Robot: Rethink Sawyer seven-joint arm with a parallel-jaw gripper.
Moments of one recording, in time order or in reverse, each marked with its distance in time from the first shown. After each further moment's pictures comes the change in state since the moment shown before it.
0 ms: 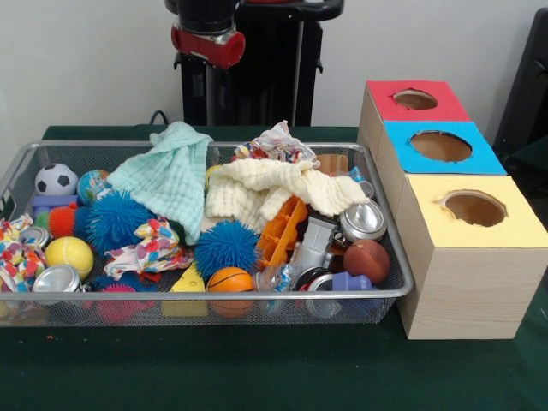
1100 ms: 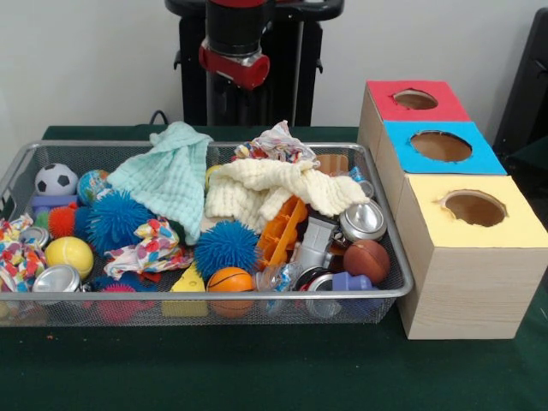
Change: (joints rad) arm -0.006 0.134 0.067 -0.001 -0.177 -0.173 0.286
